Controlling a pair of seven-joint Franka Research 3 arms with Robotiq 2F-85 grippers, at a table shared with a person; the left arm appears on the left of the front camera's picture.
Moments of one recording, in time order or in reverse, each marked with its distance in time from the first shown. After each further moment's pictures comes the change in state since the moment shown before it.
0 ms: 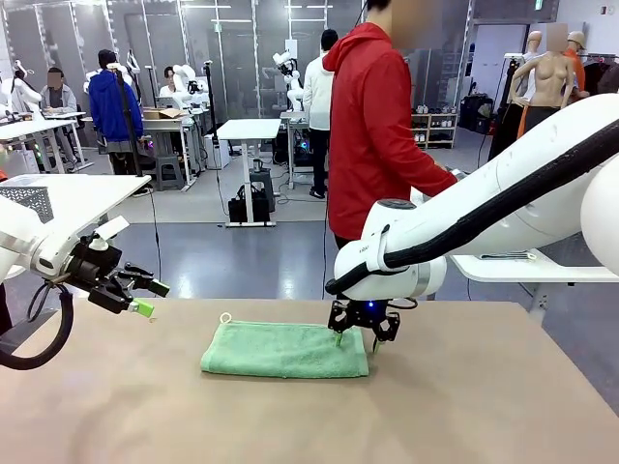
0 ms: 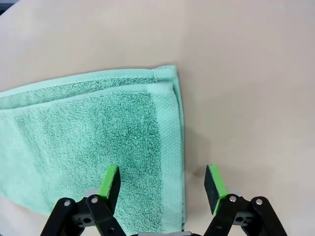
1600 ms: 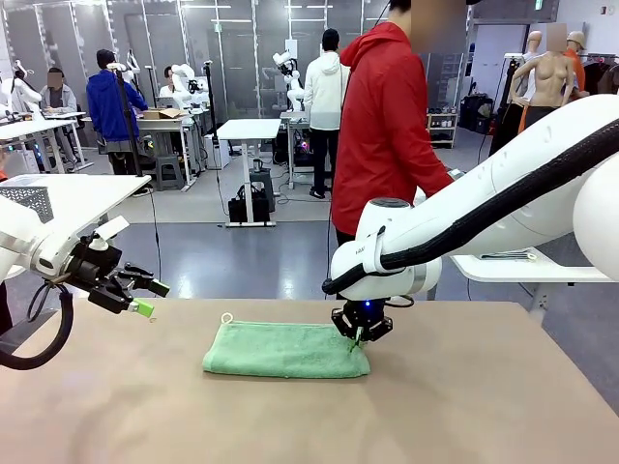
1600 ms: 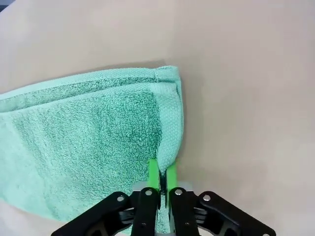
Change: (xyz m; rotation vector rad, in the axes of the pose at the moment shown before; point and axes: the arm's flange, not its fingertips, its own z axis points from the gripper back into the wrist) left arm 0.000 0.000 0.000 0.000 0.000 0.000; right arm 0.001 0.007 0.000 -0.031 0.007 -0.016
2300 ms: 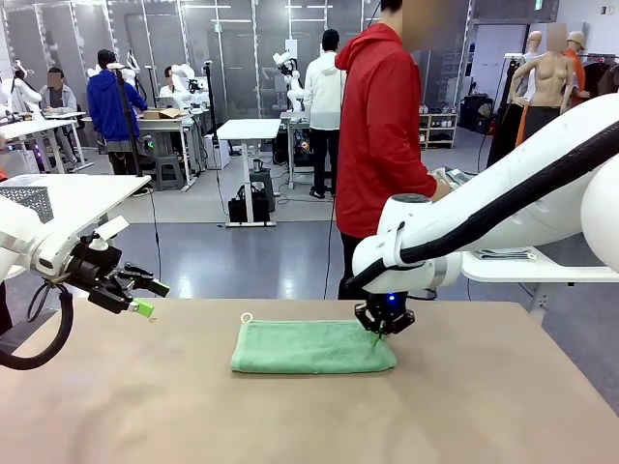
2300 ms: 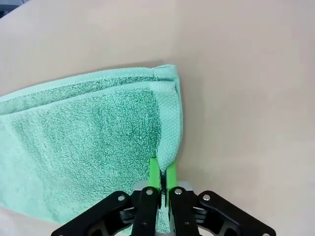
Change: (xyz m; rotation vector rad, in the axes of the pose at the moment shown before) left arm 0.000 0.000 0.000 0.000 0.000 0.000; right arm 0.030 -0.051 0.008 -0.033 -0.016 0.057
